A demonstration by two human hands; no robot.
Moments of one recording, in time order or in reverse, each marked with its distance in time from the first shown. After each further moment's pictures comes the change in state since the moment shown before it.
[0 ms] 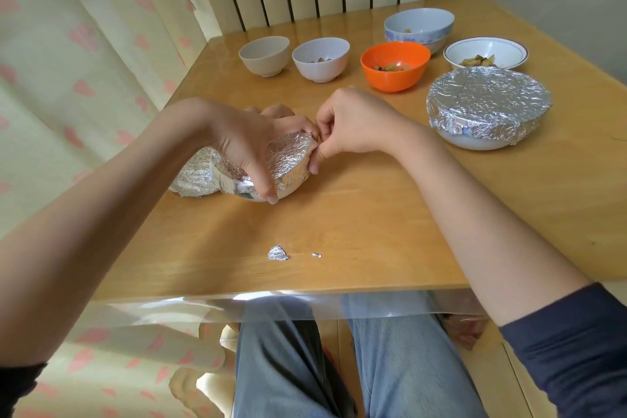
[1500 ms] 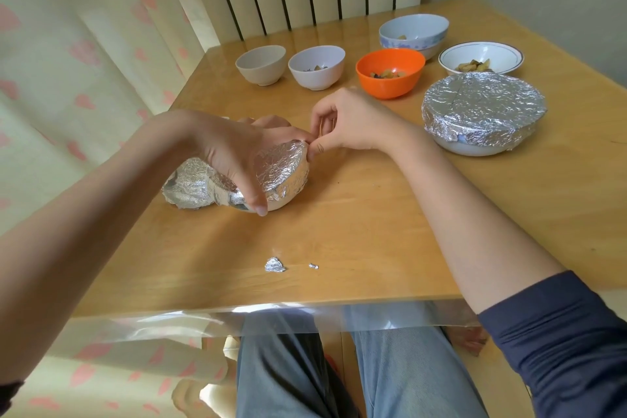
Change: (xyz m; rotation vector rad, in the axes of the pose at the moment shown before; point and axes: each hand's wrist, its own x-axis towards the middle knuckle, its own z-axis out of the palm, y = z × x) left_hand 0.007 -0.021 -0.001 0.003 -0.079 0.111; right_hand 0.016 0.023 -0.001 0.193 0.027 -0.091
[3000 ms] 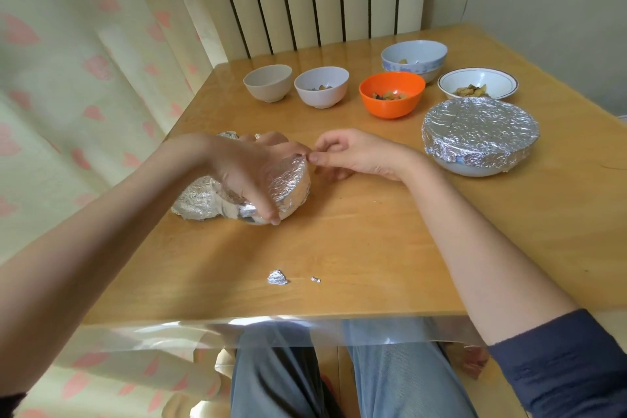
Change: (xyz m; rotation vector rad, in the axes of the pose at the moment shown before) left_hand 0.001 0.003 0.006 -0.017 0.087 -0.064; right_hand -0.013 0.003 0.009 0.445 -0.220 0.190
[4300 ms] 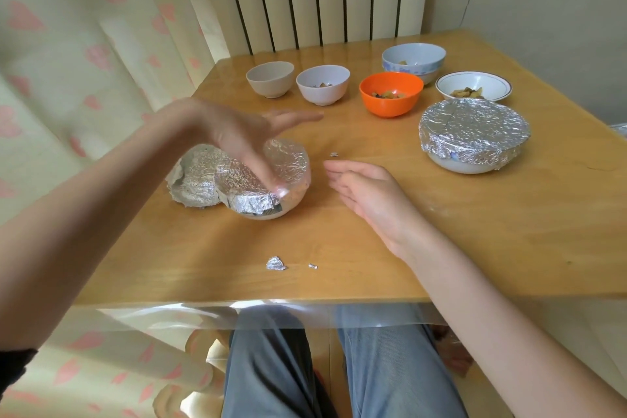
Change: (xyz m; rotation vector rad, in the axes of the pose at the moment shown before) left_hand -0.016 0.008 -0.021 -0.120 -0.029 0.033; right_hand -0.066 -0.003 0.065 0.427 0.444 0.125
